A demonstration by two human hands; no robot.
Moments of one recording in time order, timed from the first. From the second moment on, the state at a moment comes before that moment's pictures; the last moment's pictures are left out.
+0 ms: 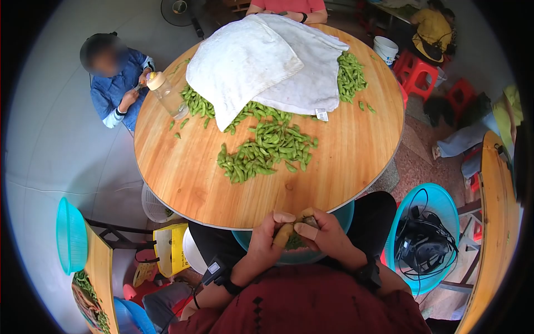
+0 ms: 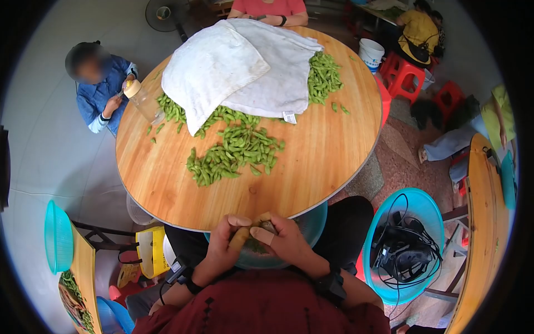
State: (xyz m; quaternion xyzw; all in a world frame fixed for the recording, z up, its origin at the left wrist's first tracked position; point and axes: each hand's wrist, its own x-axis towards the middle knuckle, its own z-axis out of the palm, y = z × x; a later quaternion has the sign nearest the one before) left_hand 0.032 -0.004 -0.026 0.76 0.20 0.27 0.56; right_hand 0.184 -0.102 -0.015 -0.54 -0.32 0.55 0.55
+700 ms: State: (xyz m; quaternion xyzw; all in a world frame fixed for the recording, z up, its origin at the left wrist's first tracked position) left_hand 0.020 -0.006 -0.012 0.88 0.17 0.22 0.39; right_hand 0.182 -0.106 -0.028 -0.47 -0.26 0.59 0.60
